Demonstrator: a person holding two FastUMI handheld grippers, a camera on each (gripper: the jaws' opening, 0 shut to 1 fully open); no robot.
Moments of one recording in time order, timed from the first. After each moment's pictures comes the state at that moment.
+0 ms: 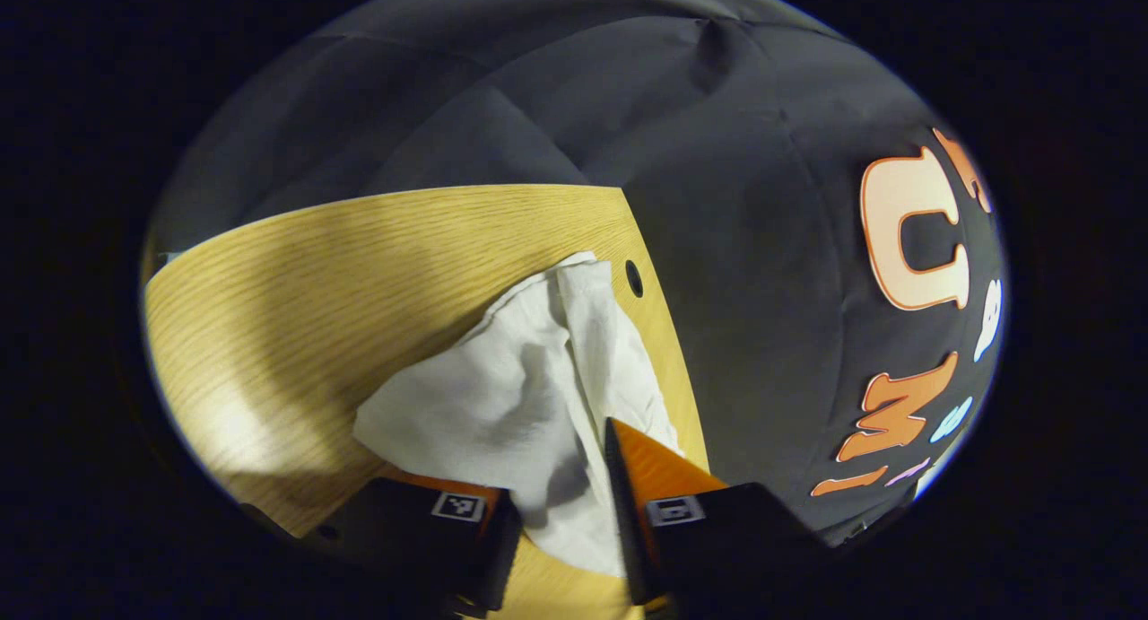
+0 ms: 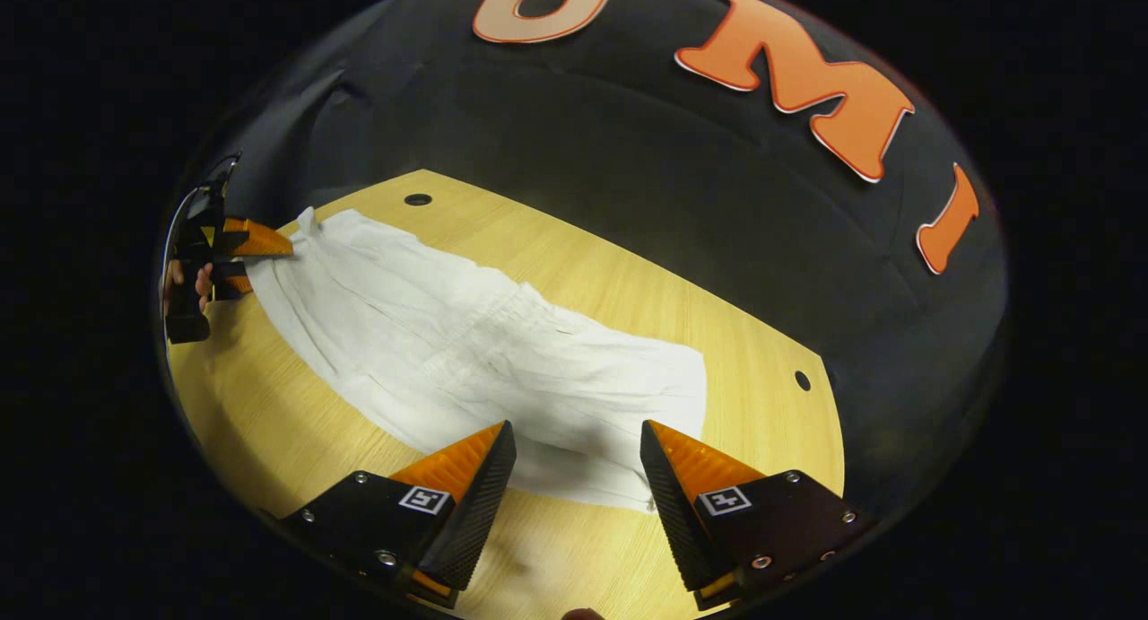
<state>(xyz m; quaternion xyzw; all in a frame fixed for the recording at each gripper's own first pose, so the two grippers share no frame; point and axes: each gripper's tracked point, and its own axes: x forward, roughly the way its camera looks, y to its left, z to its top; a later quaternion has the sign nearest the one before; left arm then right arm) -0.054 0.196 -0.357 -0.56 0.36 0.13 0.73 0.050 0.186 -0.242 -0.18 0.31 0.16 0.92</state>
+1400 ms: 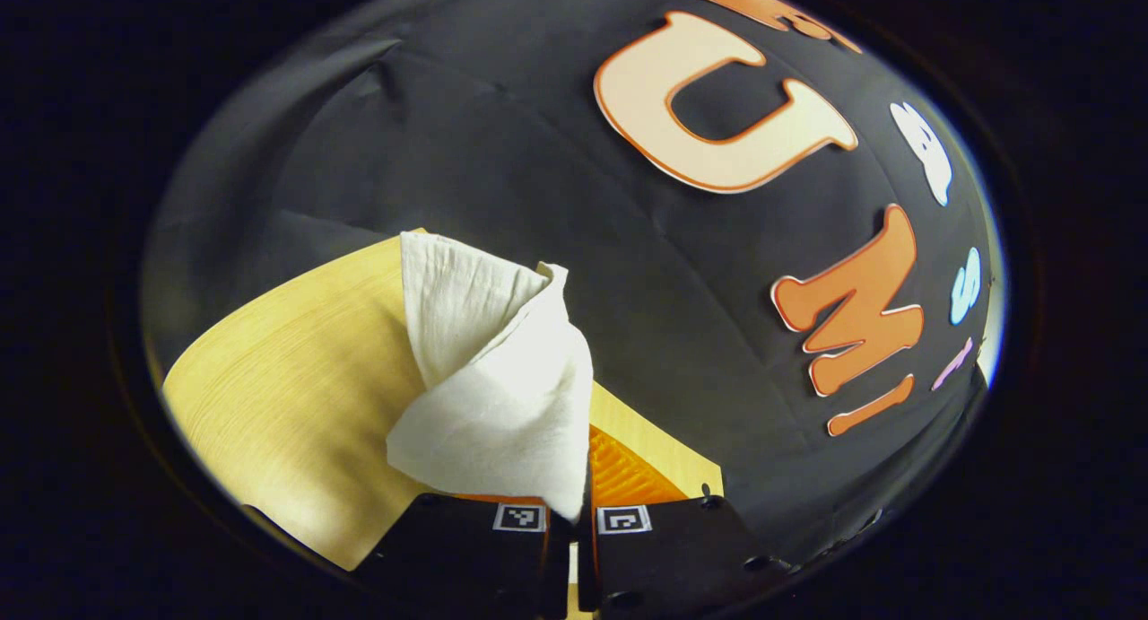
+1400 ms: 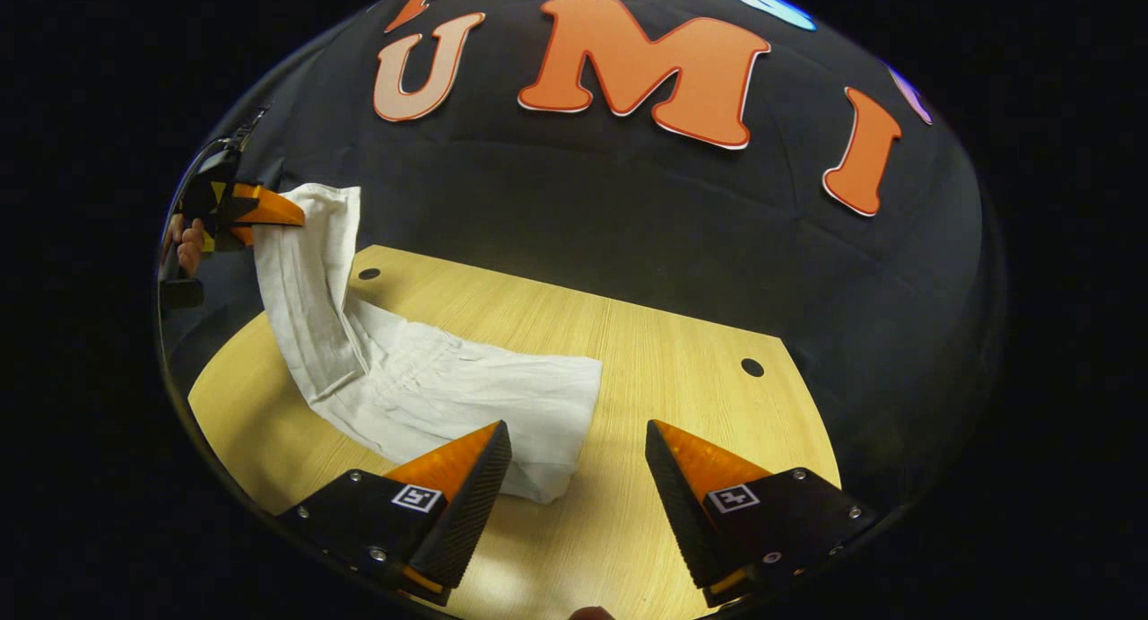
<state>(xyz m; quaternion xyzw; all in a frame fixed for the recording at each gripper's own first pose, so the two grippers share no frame) 0.074 0.030 -0.116 -0.41 0.33 0.03 0.85 0.061 0.056 -0.195 -0.07 0.26 0.14 0.95</state>
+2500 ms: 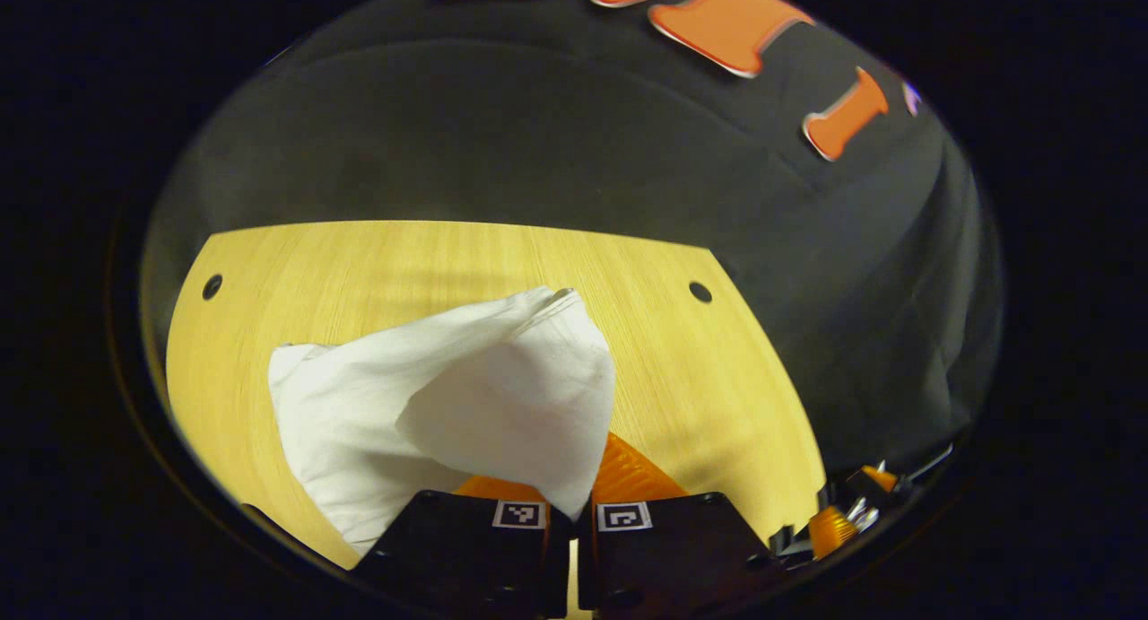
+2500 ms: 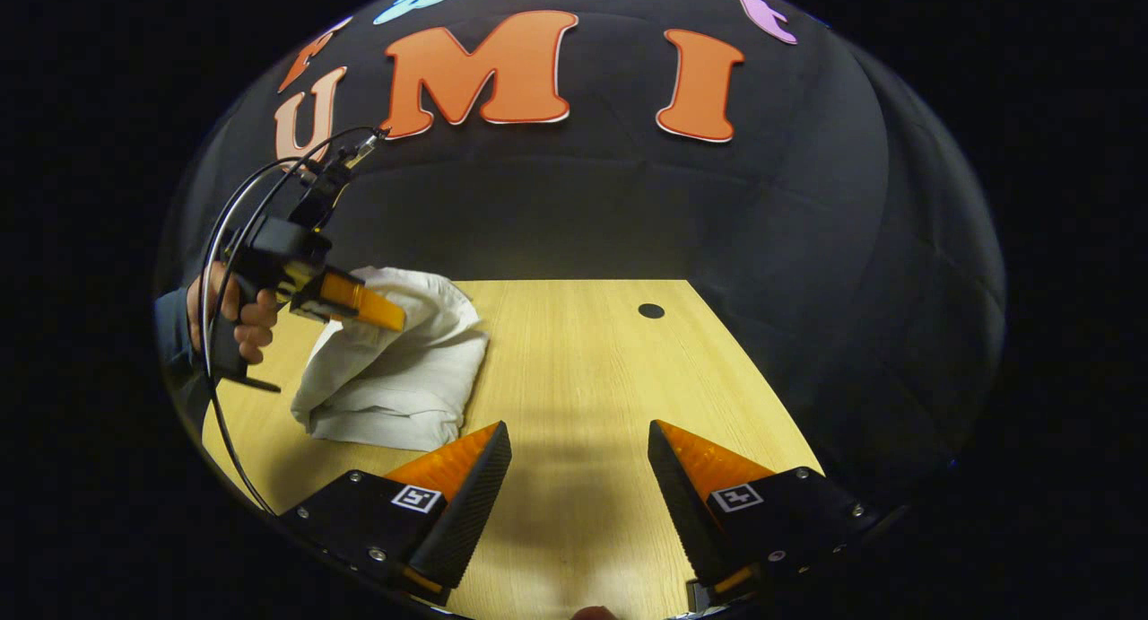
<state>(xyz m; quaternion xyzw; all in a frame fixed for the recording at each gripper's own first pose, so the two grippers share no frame) 0.061 -0.327 -0.233 -0.10 0.52 -0.21 0.82 0.021 -0.103 -0.225 0.02 0.28 0.03 0.96</state>
